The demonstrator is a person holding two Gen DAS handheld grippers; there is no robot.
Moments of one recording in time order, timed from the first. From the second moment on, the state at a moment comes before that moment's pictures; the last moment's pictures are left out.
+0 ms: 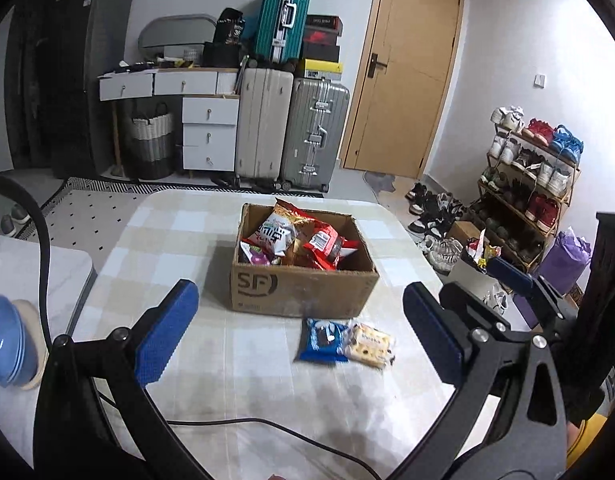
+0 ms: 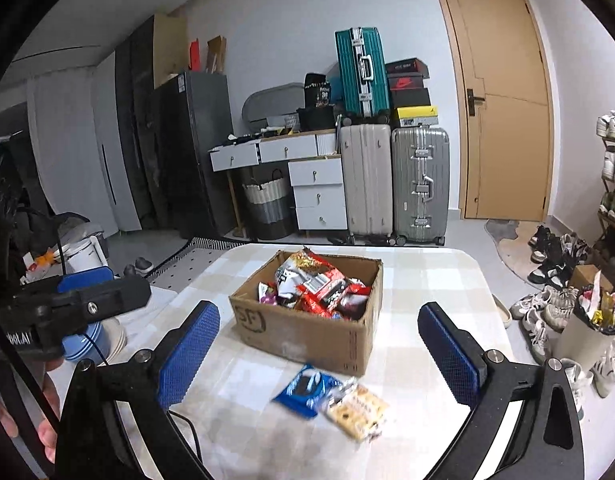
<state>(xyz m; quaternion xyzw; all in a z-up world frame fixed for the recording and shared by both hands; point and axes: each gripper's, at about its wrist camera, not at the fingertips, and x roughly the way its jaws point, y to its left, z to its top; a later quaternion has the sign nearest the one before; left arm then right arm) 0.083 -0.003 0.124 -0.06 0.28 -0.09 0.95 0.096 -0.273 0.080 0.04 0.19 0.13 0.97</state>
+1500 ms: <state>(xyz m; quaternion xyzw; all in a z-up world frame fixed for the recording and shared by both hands) 0.164 -0.031 -0.046 -0.09 0.39 -0.14 0.91 0.195 -0.278 -0.095 -0.06 0.41 0.13 0.90</state>
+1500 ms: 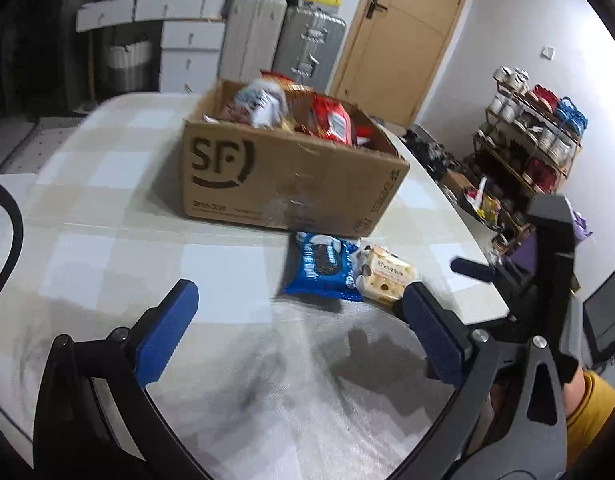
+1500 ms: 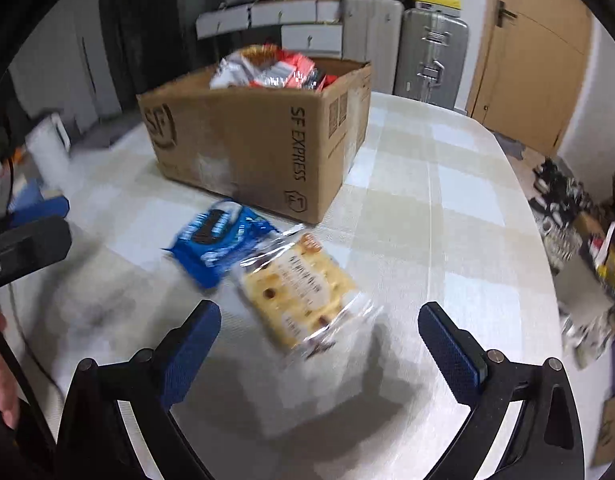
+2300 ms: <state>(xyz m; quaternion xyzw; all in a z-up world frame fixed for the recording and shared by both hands) 0.287 -0.070 -0.127 -0.16 0.48 -0.17 0.85 0.224 -0.275 -0.119 -0.07 0.44 0.19 0.88</state>
